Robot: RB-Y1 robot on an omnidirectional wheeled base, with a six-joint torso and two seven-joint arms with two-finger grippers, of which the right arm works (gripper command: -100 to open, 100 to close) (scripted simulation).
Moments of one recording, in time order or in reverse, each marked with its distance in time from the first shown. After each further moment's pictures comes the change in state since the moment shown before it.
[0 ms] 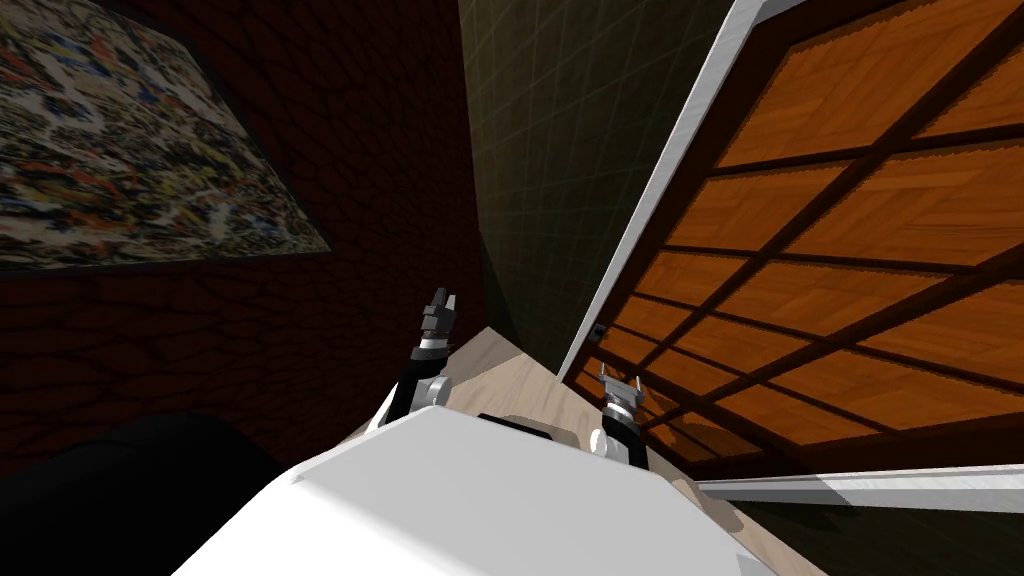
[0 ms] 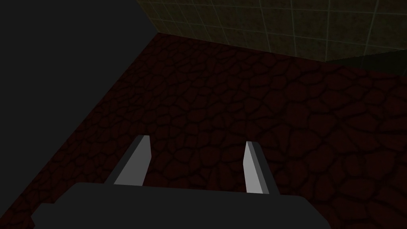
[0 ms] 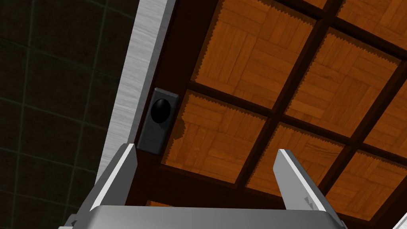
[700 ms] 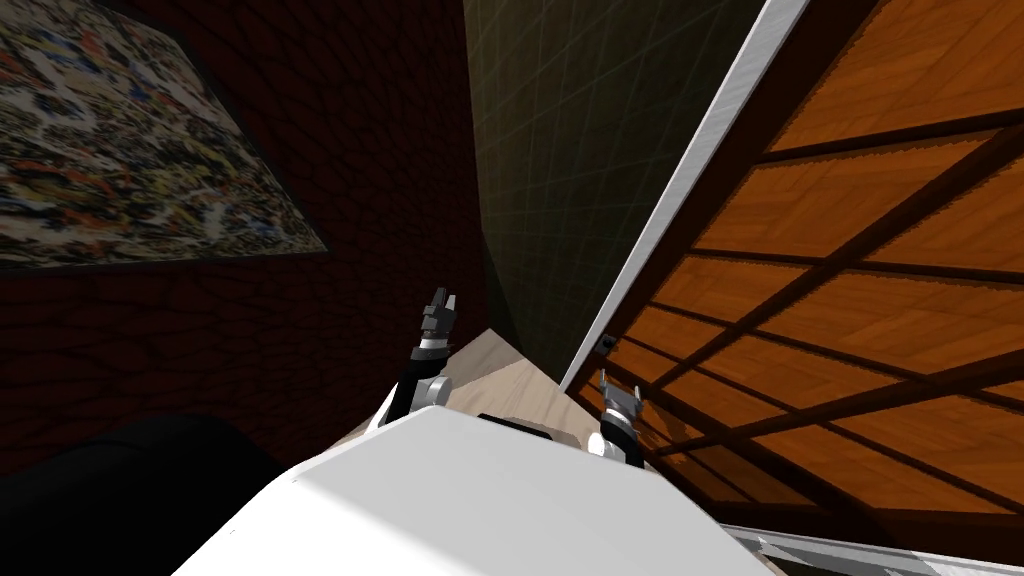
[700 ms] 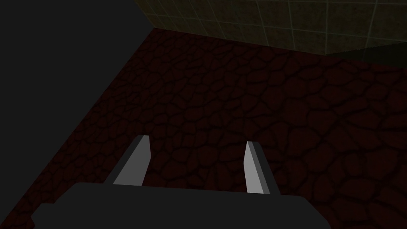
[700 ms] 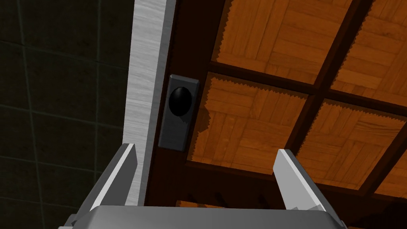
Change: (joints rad) arm -0.043 0.003 -0.009 0.147 -0.051 -0.038 -0.122
